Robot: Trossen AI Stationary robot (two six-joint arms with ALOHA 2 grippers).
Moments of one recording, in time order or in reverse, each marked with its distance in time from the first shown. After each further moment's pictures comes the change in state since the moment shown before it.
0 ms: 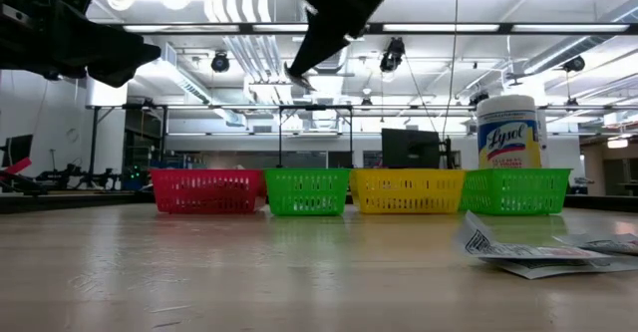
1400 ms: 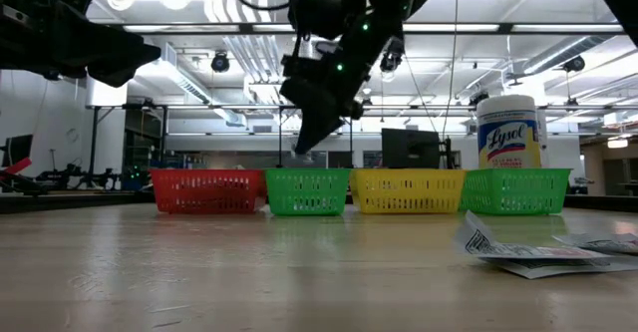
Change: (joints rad) left arm 0.000 0.000 0.000 -0.001 -0.003 0.003; right arm -0.274 0.154 0.001 0.044 -0.218 0.204
